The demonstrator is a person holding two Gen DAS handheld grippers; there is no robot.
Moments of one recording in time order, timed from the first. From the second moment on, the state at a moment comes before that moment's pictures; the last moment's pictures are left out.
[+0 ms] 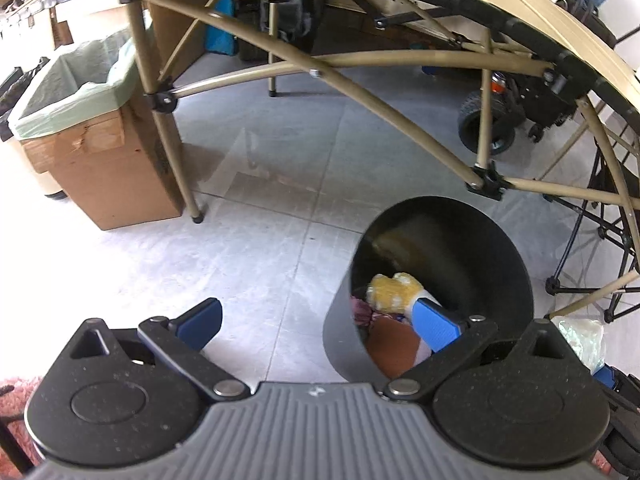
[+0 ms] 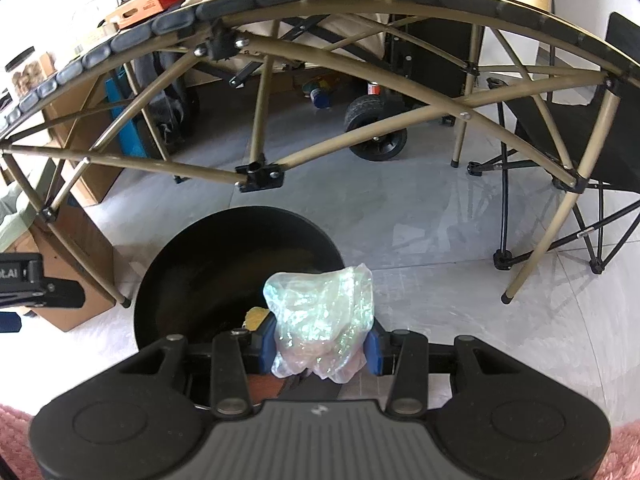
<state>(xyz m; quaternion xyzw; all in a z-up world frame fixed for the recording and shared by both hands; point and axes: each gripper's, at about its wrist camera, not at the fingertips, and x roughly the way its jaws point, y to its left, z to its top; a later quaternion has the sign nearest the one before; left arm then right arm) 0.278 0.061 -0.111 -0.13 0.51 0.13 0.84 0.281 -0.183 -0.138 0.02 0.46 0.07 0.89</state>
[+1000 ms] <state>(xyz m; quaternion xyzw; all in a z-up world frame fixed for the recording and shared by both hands) 0.247 0.133 -0.123 -0.16 0.52 0.17 0.82 0.293 -0.093 -0.143 -0.02 0.47 0.12 0.87</state>
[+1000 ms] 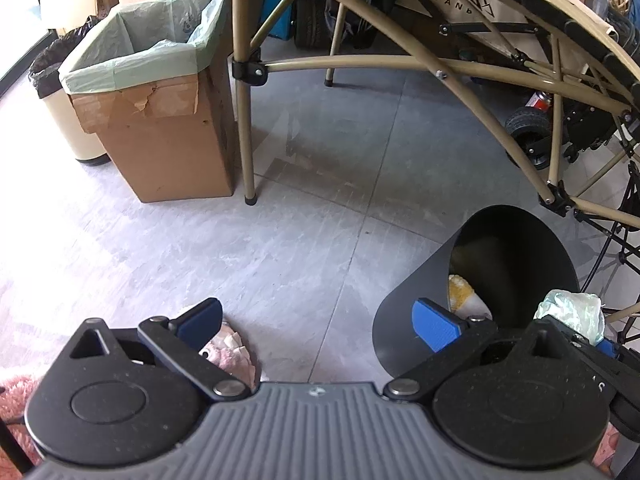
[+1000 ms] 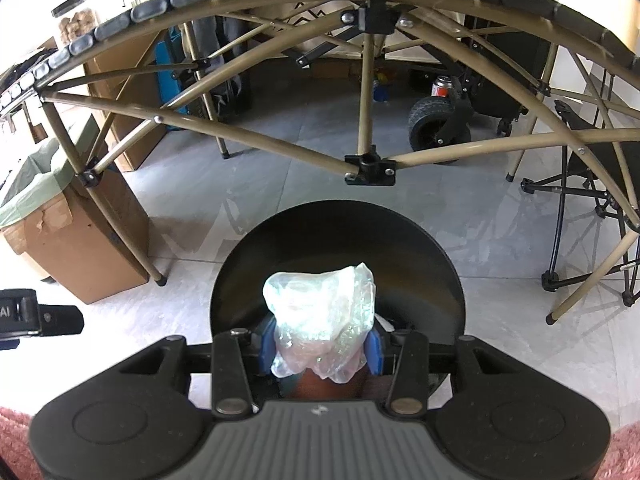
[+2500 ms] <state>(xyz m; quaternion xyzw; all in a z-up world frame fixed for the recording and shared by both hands) 0.175 0.067 -0.037 -0.08 0.34 0.11 0.93 0.219 -0.152 -0.064 -0.02 0.39 0.11 0.91</state>
